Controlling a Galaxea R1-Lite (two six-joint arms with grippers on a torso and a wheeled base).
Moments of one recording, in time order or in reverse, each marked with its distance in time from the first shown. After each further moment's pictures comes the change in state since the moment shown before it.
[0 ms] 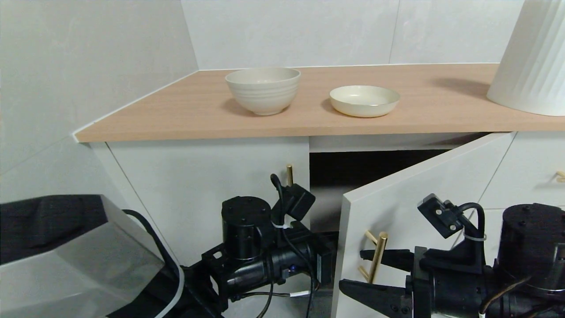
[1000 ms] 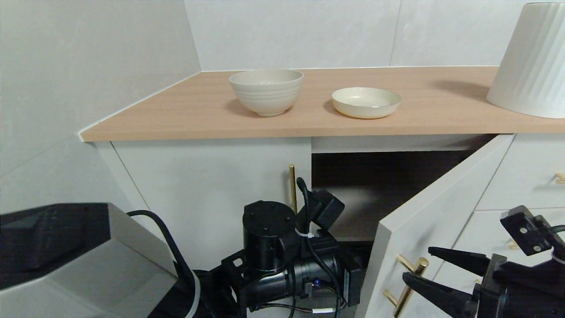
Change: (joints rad) left arm -0.073 0.006 -0.064 0.041 -0.015 -0.039; right arm -0.230 -0.277 0.205 0.137 -0.206 -0.163
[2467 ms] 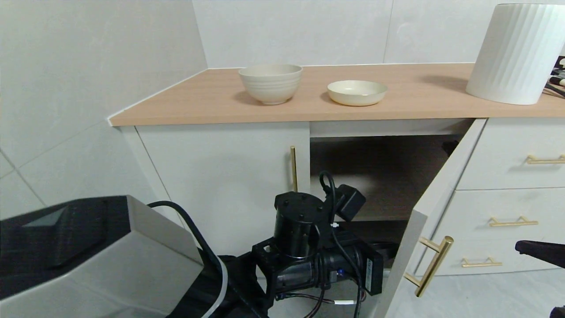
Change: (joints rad) left arm -0.036 0.052 -0.180 0.188 0.040 -0.051; right arm -0.001 -0.504 -0.296 0.639 0.223 0.016
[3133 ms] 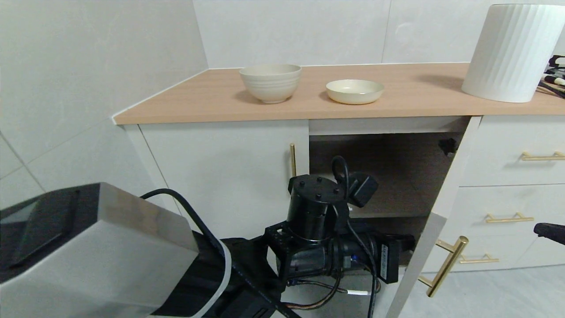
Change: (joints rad) left arm -0.003 -0.007 -0.144 0.173 -0.008 -0.067; right arm -0.003 -0.010 -0.031 -0.001 -0.041 0.000
